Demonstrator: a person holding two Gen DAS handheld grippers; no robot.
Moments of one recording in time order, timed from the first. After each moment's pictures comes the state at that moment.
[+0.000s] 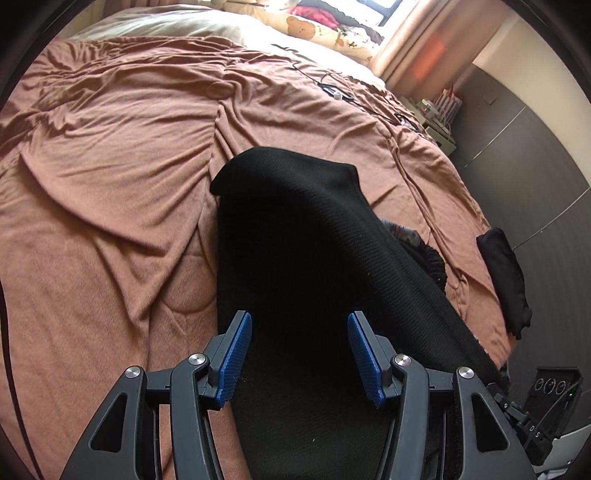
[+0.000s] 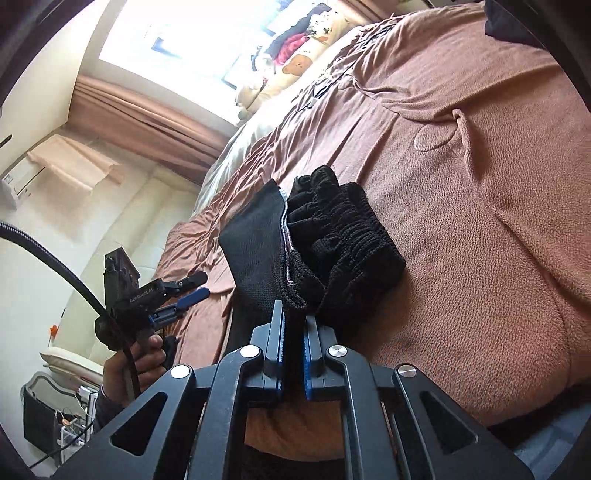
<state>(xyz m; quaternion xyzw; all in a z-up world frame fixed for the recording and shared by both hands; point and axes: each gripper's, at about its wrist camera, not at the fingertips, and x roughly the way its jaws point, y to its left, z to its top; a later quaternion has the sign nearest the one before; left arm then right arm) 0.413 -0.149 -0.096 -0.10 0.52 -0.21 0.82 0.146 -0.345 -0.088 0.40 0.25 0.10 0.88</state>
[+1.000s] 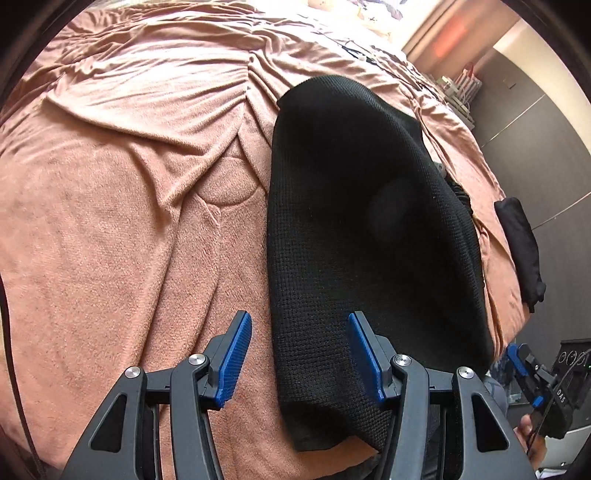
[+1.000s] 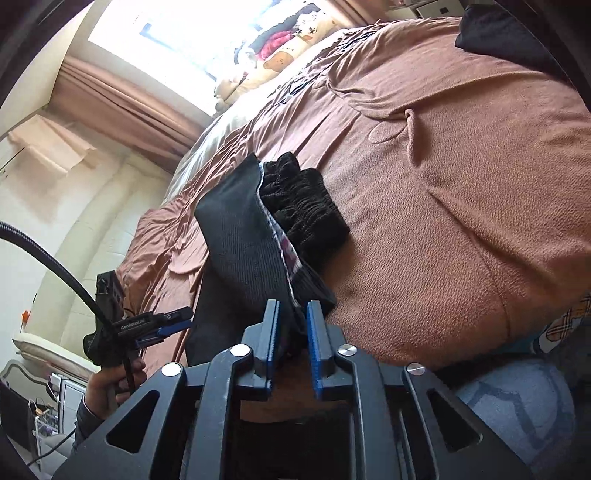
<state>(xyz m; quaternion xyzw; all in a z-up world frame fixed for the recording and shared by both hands) 0.363 -0.123 -0.127 -0.09 0.56 -0.18 0.80 0.087 -0.352 -0.076 0.37 0.28 0.04 0.89</state>
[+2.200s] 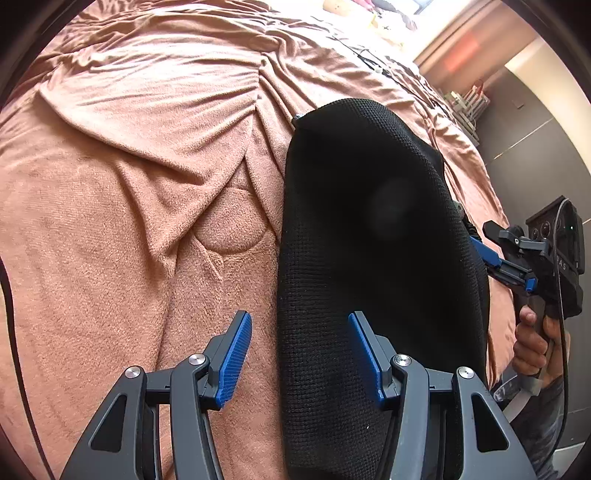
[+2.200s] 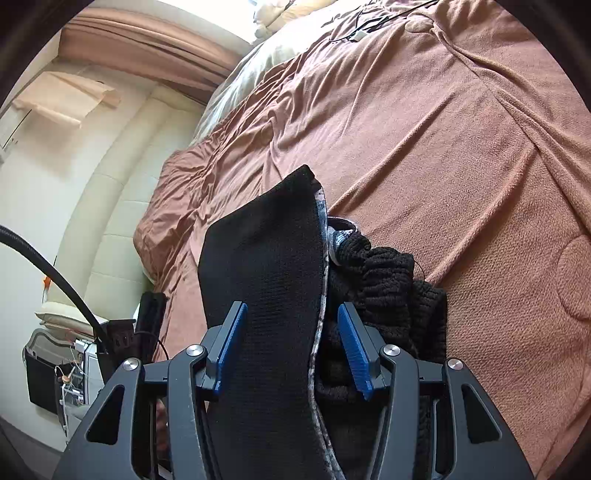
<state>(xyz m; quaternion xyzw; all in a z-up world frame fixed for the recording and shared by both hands) 0.408 -0.123 -0.141 -0.12 0.57 -0.18 0.79 0.355 -0.360 -0.038 0.32 0.40 0.19 0.84</state>
